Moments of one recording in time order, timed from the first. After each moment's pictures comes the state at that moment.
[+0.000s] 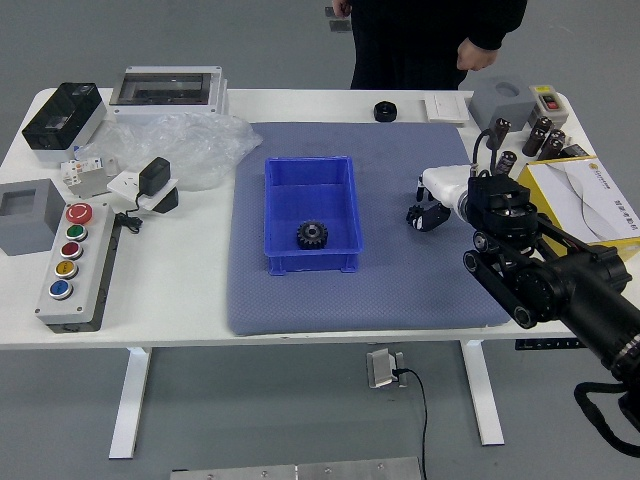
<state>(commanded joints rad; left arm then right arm) -0.12 0.17 -1.08 -0.18 1.45 -0.22 0.39 0.74 -0.15 0.88 0.83 -2.27 0.26 -0.28</state>
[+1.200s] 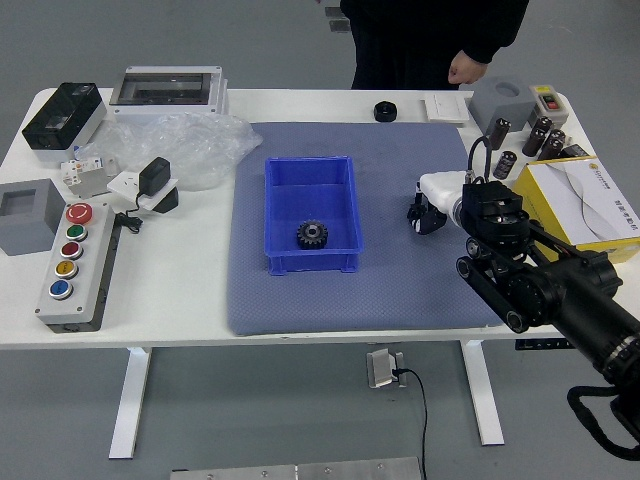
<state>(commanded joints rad) -0.12 0.18 -1.08 -0.18 1.45 -0.23 0.39 0.74 -0.13 0.87 0.80 -2.27 0.23 -0.30</state>
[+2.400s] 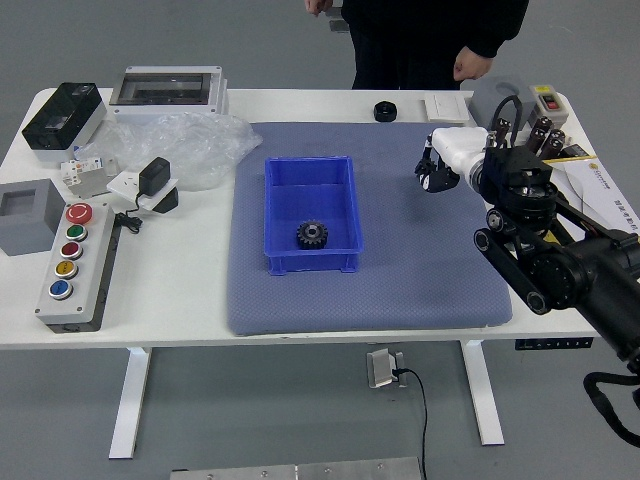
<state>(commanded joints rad) -0.12 0.18 -1.08 -0.18 1.44 -0.22 0.39 0.75 -0.21 0.96 1.02 -2.27 0.23 -0.32</state>
